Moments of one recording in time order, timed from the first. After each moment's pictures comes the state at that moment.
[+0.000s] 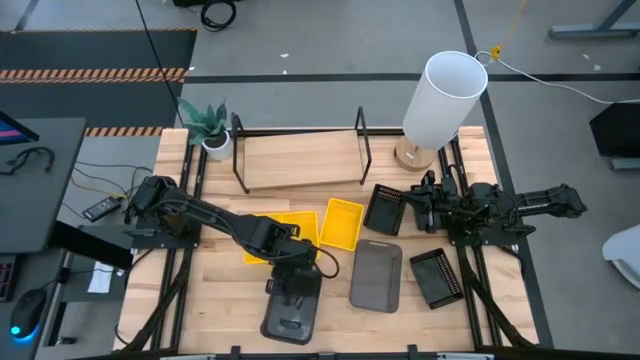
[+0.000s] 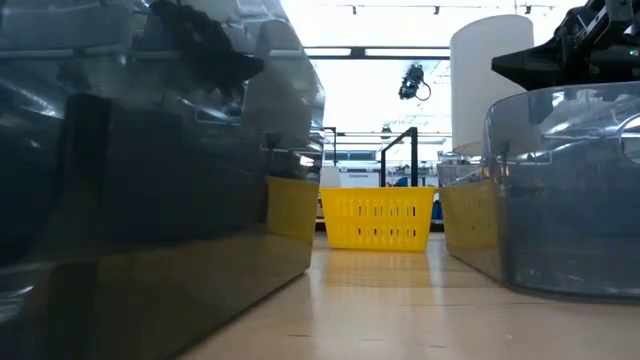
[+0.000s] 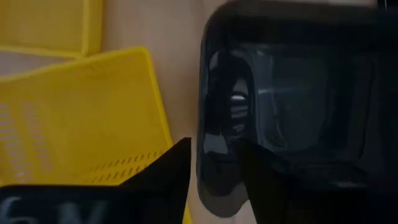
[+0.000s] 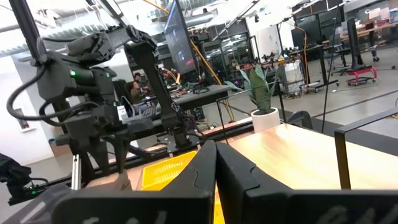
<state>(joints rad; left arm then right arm) -0.35 1.79 1.52 -1.00 -0.01 -0.18 0.07 0.14 0.01 0.31 0.23 0.22</state>
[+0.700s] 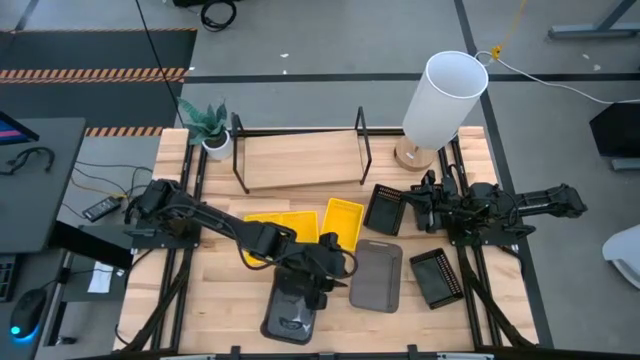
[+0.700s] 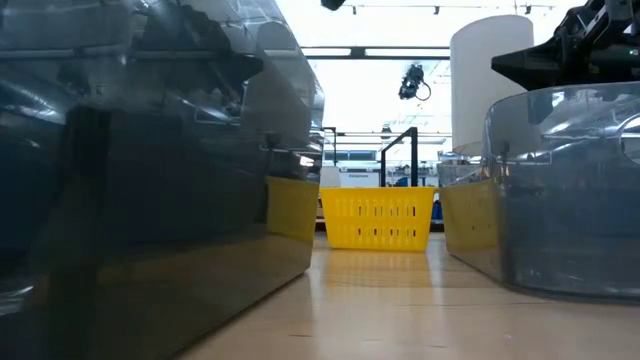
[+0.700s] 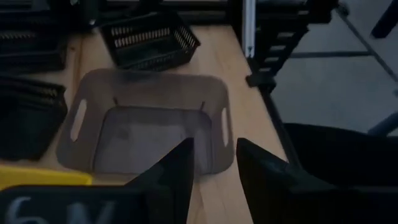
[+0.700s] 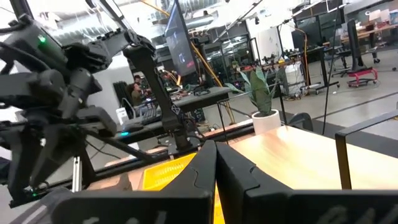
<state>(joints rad) -0.37 1.84 1.54 -0.30 -0.08 -0.20 0.07 0.14 0.01 0.32 0.23 0.22</state>
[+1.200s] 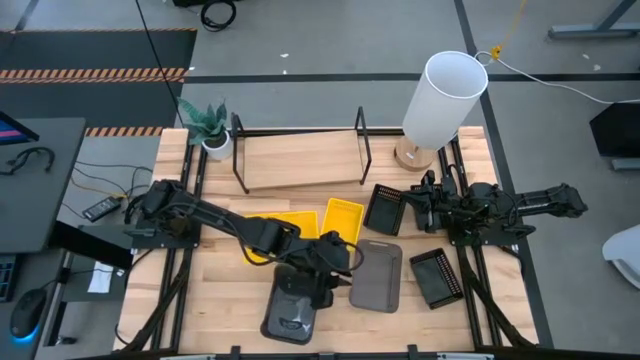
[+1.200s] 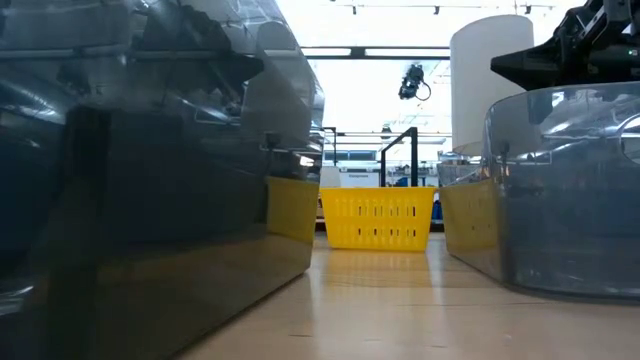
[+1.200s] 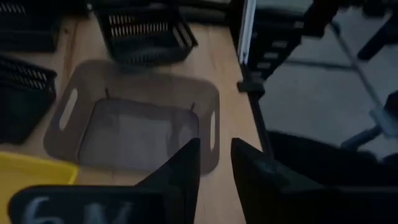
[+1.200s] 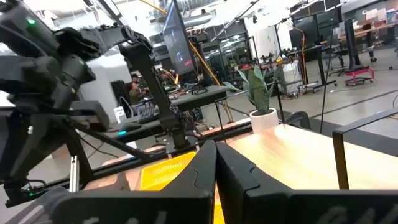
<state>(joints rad) -0.36 1.87 1.67 -0.44 -0.03 -0.32 0.07 0.15 0.01 0.33 0.24 0.22</state>
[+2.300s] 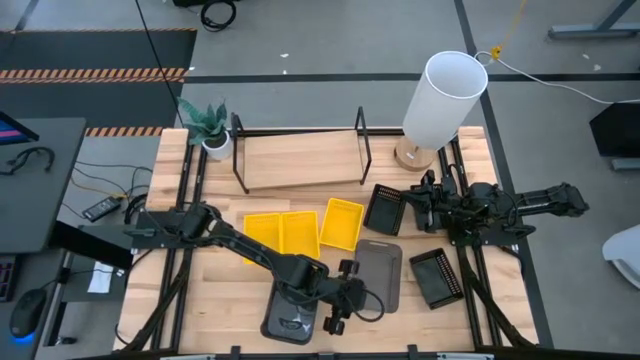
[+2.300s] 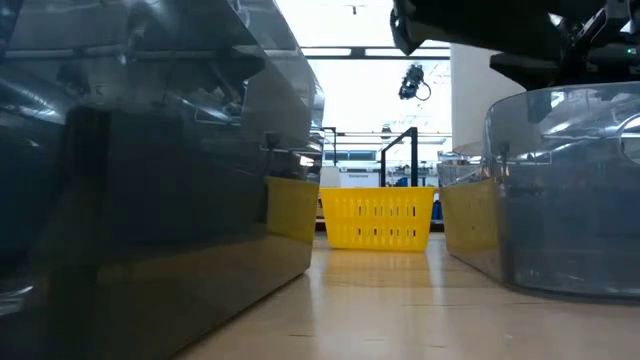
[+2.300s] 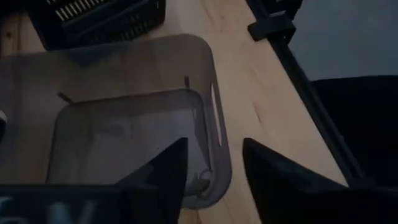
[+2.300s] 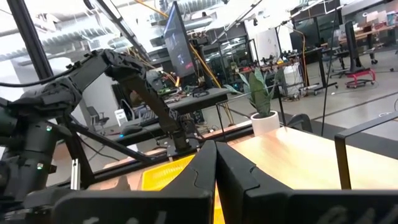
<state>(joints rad) -0.43 2.20 1.84 -0.40 -0.14 -0.06 0.07 0.17 0.01 0.36 0.24 0.22</state>
